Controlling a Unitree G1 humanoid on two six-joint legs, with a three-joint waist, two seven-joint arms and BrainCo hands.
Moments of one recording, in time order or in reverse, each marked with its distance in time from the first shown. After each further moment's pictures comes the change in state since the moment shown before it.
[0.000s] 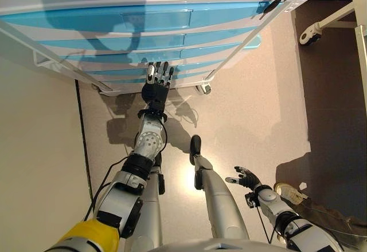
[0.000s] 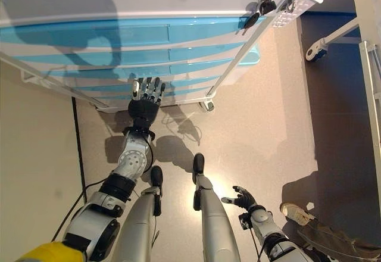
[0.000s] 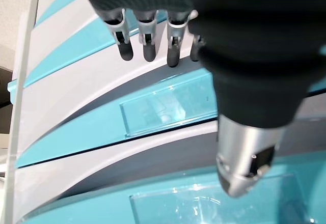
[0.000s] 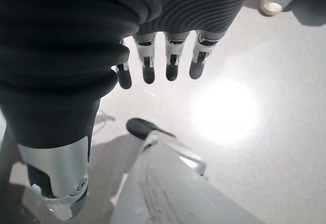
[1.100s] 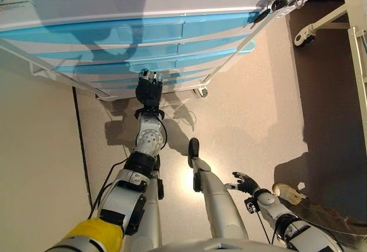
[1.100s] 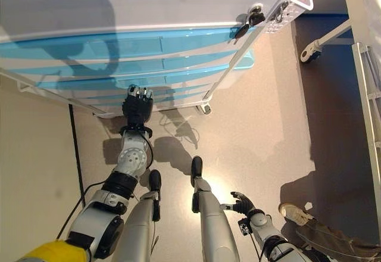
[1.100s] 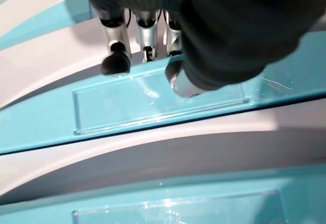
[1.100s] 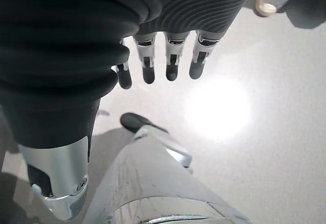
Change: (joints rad) left arm -0.022 -0.042 0.059 0.026 -0.079 -0.070 0.022; right arm 0.006 0.002 0.042 0.026 -0.002 -0.003 0.011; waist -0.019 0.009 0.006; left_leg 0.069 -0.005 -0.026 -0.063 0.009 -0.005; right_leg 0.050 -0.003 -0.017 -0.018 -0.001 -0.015
